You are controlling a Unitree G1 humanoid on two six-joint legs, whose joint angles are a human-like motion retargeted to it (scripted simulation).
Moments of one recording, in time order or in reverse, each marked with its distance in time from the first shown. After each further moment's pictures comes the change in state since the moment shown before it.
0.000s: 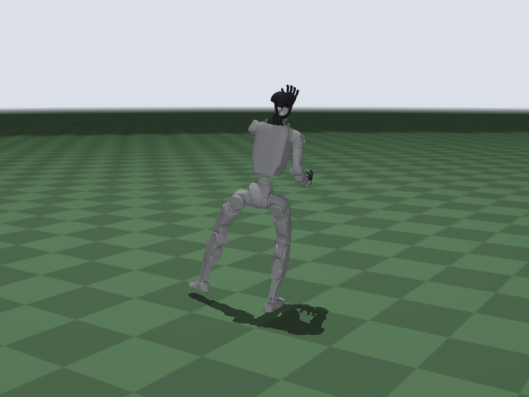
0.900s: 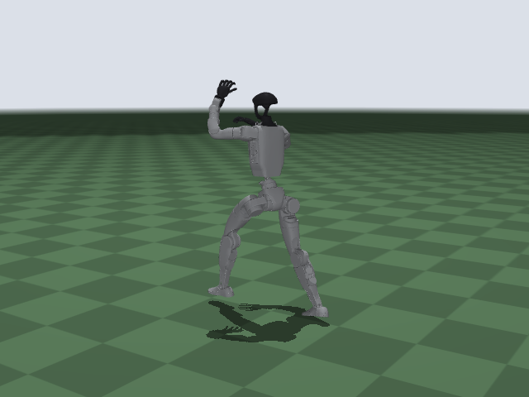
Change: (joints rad) left arm -0.005 0.593 -0.176 -0.176 1.369 -0.174 0.748; right arm -1.078 -0.611 0.039 0.030 -0.824 0.042 -0.260; waist 0.328 -0.165 0.025; left_leg -0.406 -0.435 -0.596 0.196 -0.074 -0.115; right_leg 0.776 0.068 0.116 -0.475 0.153 0.289
